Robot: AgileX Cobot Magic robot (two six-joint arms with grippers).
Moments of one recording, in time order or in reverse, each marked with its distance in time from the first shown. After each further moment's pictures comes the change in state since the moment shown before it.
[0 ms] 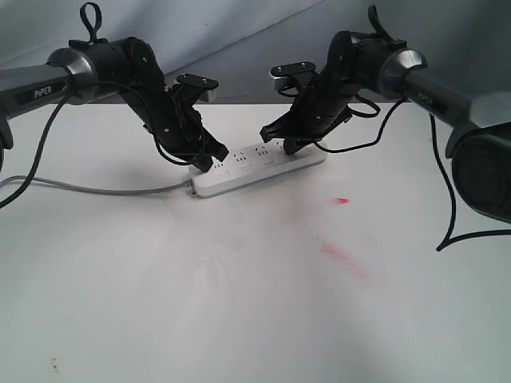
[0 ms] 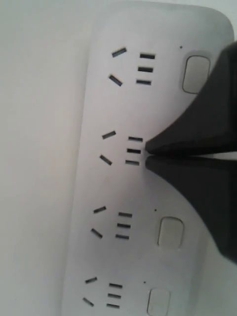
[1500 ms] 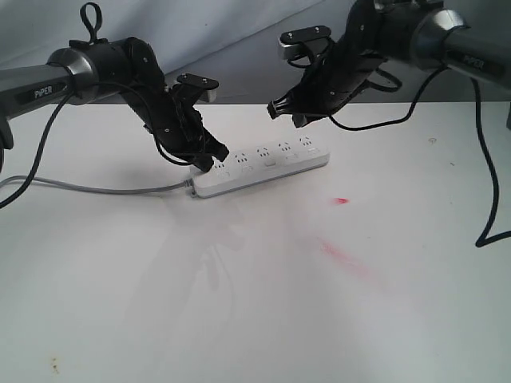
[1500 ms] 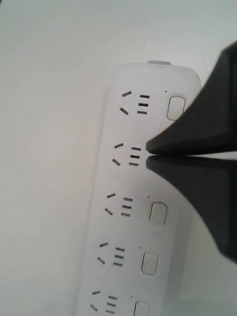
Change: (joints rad) left arm 0.000 0.000 0.000 0.000 -0.002 0.000; right arm 0.002 -0.248 0.258 -0.033 -0.154 0.001
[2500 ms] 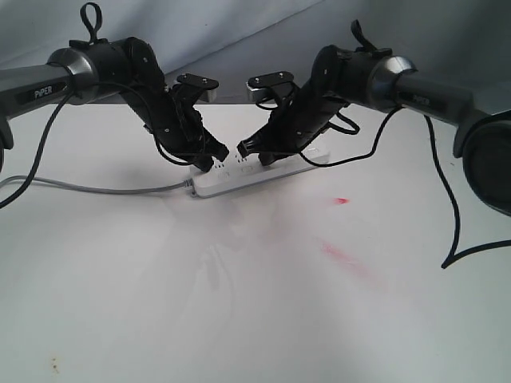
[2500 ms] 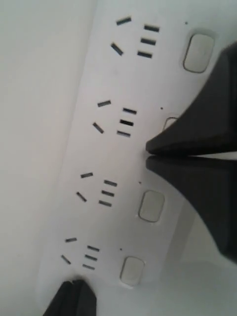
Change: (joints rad) left arm 0.000 0.000 0.000 0.000 0.000 0.000; right arm 0.062 0.120 0.000 0.156 -0.047 -0.119
